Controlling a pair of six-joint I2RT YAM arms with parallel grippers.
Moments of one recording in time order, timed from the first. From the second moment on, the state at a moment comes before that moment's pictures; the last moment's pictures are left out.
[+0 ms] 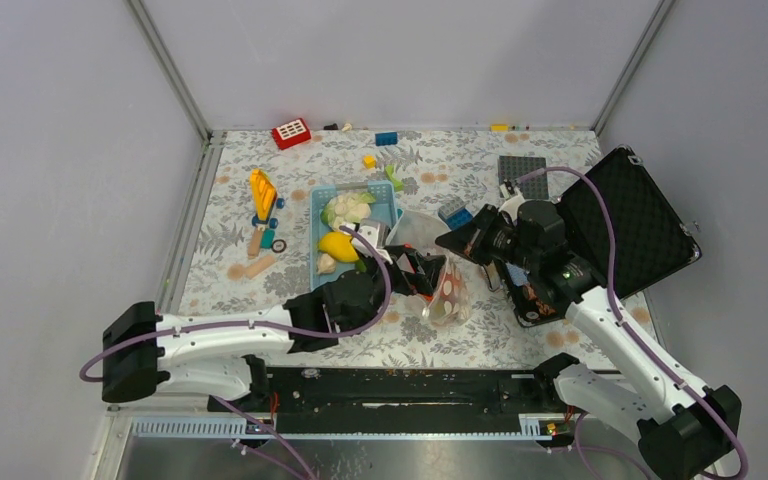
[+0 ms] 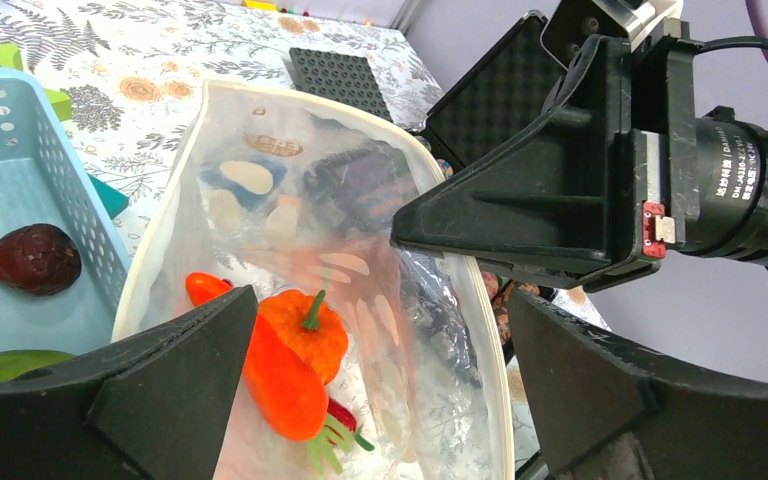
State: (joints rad) left arm -1.26 1.19 0.73 0.41 -0.66 -0.55; right arm 0.48 0.94 0.80 -0.23 -0.36 1.03
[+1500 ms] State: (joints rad) left arm -0.51 1.57 1.14 -0.36 0.08 -0.52; right arm 0.48 0.89 0.79 -0.46 -0.20 0.79
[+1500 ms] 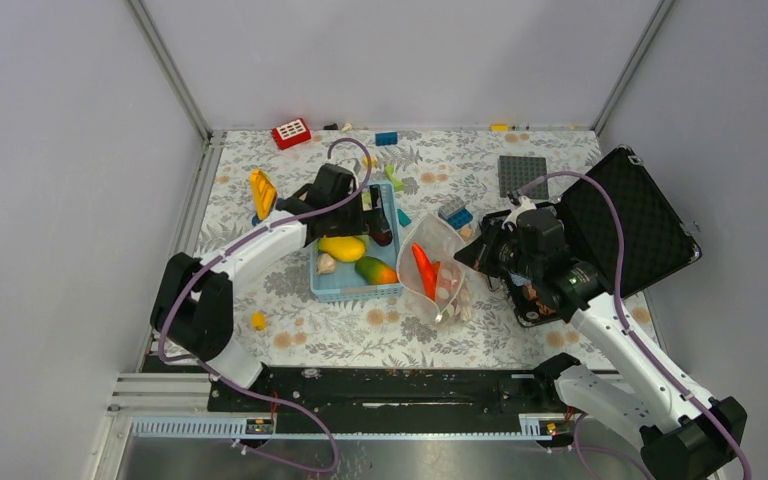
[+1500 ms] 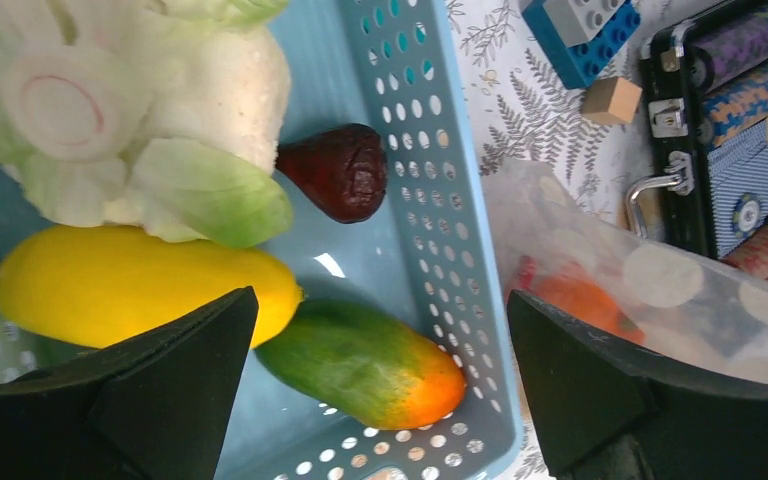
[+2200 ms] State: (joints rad) left arm -0.56 1.77 1.26 -0.37 -0.03 -0.68; right arm 0.47 0.89 0.79 -0.46 -0.19 0.78
